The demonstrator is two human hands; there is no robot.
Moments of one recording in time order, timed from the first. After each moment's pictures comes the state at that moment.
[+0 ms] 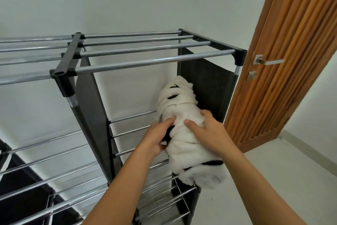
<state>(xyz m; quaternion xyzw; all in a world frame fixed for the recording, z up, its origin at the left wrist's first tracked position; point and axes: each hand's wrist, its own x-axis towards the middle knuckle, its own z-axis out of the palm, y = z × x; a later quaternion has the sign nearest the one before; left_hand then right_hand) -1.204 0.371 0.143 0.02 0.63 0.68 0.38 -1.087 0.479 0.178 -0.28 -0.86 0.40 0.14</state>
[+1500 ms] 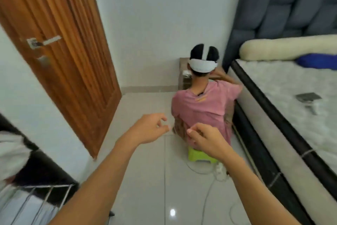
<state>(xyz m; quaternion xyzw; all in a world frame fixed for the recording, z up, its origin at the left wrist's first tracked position) -0.850 0.441 0.143 0.78 0.55 0.10 0.28 -0.653 0.385 0.097 -0.67 -0.63 0.27 0.29</state>
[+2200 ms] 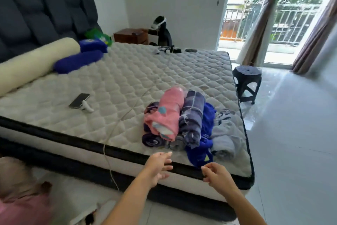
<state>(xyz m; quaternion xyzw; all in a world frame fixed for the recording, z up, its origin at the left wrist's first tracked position) -0.249 0.142 0.009 0.63 0.26 -0.21 0.70 -0.265 -0.068 -0.015 -0.84 0.11 0.16 0.51</state>
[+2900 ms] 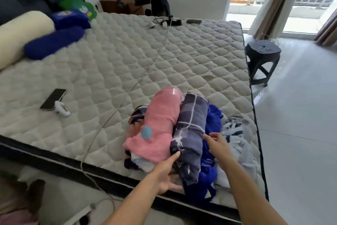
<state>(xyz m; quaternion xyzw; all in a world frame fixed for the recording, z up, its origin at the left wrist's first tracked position) -0.052 0.086 -0.031 0.49 0.36 -0.36 0.71 0.014 -0.093 -0.043 -0.77 0.24 0.14 0.58</state>
